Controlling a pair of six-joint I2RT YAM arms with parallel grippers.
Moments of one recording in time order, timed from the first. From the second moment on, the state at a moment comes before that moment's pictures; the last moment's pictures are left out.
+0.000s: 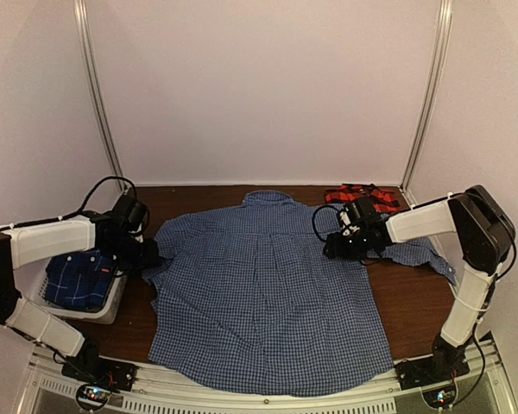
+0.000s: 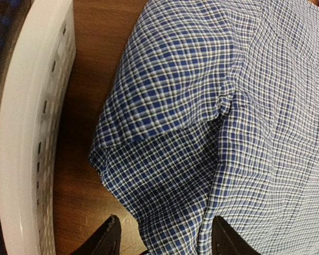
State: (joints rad) left arm -0.37 1.37 0.83 -0.57 -0.09 -0.60; right arm 0.45 1.82 0.99 -0.11 -0.05 0.44
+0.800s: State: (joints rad) left arm -0.37 1.44 0.98 -0.52 -0.02 -0.55; right arm 0.37 1.83 0.98 -0.05 -0.05 0.42
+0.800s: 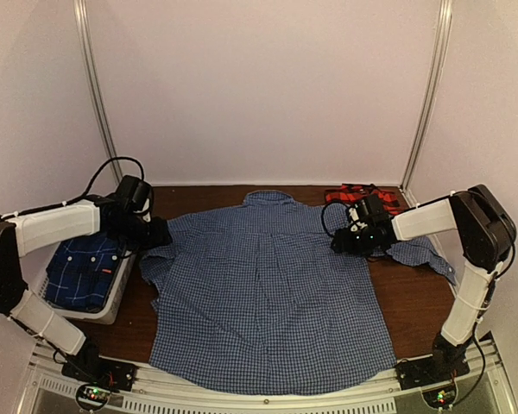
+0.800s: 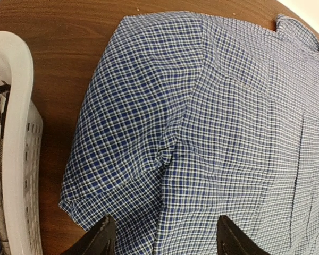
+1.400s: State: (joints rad) left arm -0.37 1.72 1.11 -0.51 -0.22 -0.48; right arm 0.37 1.65 0.98 -0.13 -0.12 0.42
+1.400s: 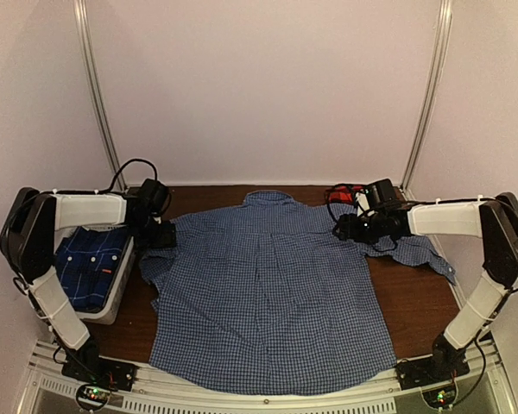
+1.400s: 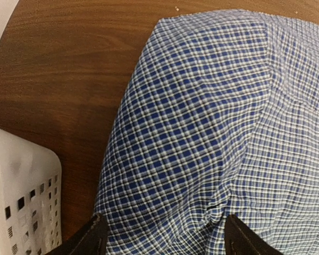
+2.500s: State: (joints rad) left arm -0.40 1.79 1.22 -0.52 -0.27 -0.42; right arm 0.38 1.61 0.98 -0.16 -0.12 0.42
